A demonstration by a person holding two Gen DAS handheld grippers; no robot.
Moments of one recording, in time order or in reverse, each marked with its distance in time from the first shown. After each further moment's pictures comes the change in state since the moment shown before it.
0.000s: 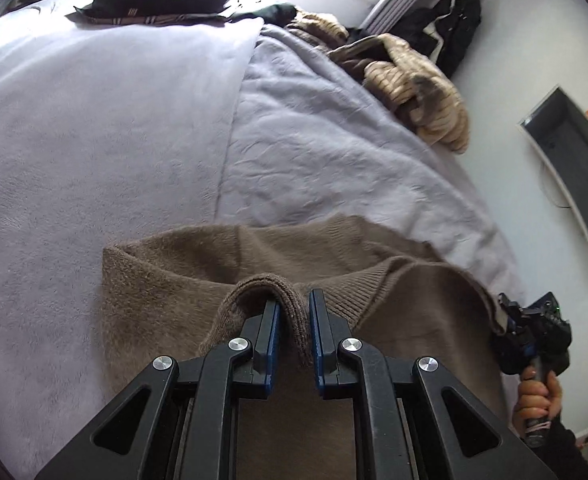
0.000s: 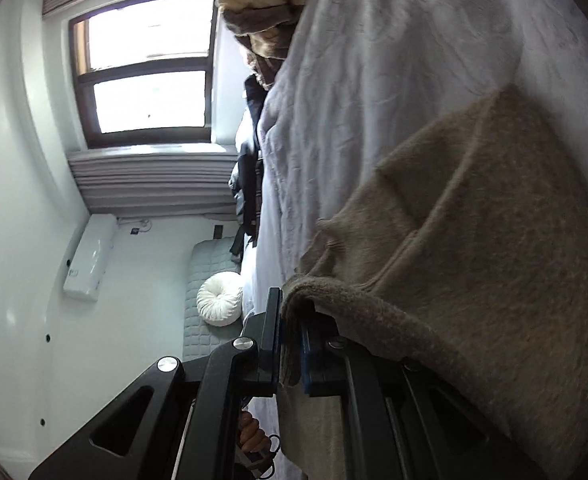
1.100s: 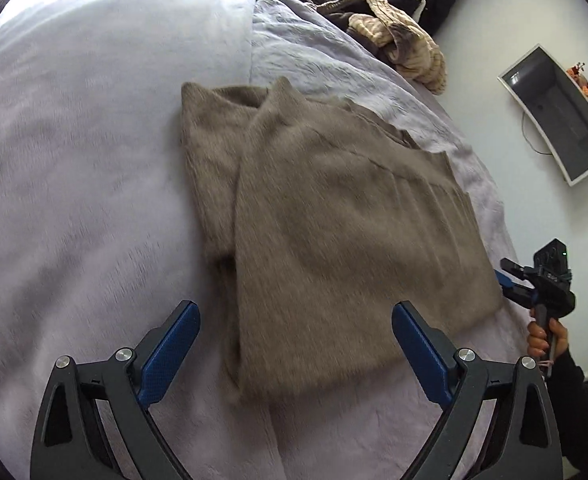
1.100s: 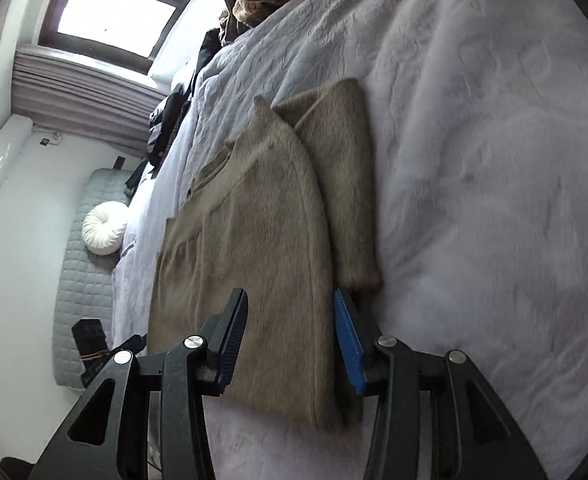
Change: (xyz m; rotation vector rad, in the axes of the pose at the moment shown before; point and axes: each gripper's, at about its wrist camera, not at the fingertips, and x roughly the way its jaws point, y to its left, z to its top) left arm -0.086 0.025 -0.123 0.051 0.154 -0.066; right arm -0.129 0.026 -0.090 -0.339 0.113 -0.463
